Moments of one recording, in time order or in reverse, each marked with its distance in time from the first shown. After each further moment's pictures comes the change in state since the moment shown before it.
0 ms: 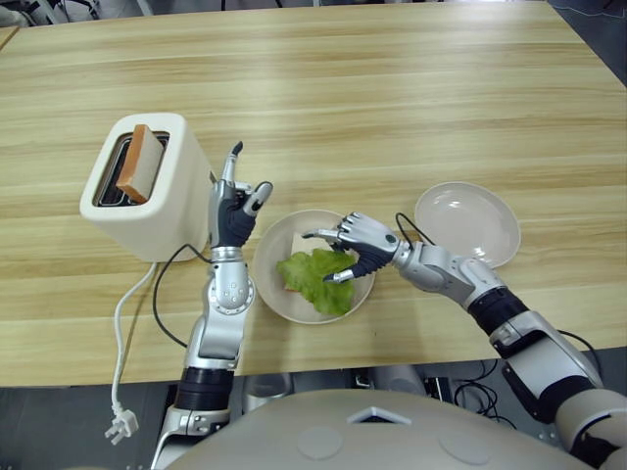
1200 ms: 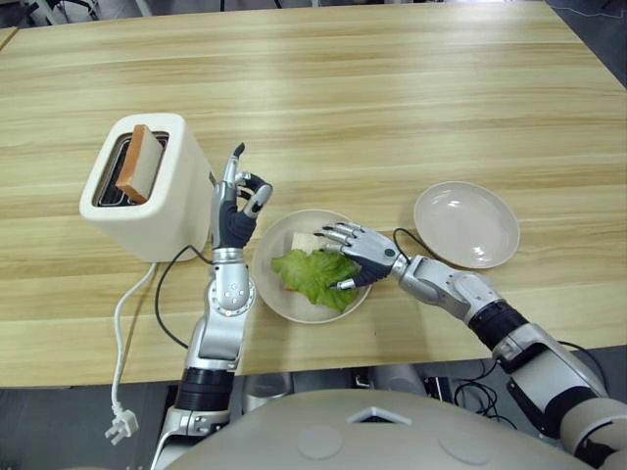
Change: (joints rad) left arm 0.004 0.002 -0.005 -0.004 -0.018 -0.018 -0.001; right arm 0.064 -0.019 0.080 -0.036 -0.174 0.262 -0.031
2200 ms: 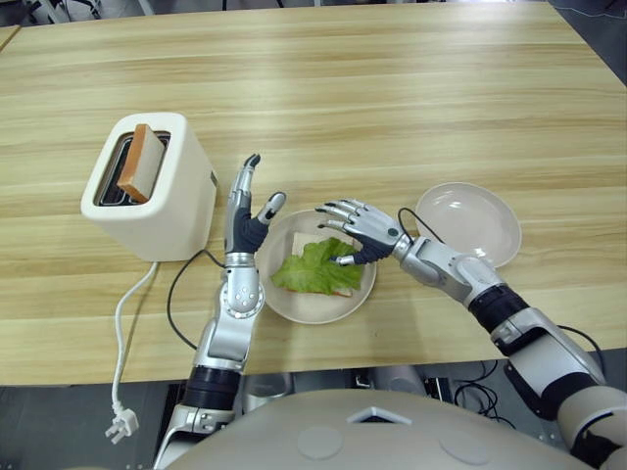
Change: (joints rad) left arm -0.006 -0.010 -0.040 0.090 0.003 -0.025 0.010; right arm -0.080 0.017 -0.033 0.070 0.046 -0.006 0.009
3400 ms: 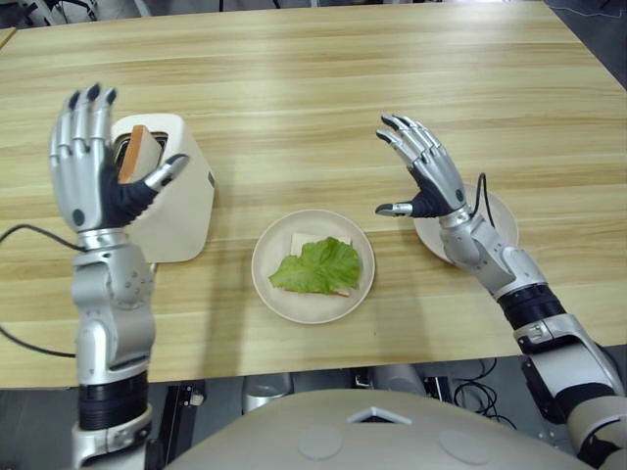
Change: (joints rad) left arm 0.045 0.366 0.379 -0.277 0.384 0.319 -0.102; right arm 0.065 -0.074 -0.297 -0.158 0.164 -0.038 -0.284
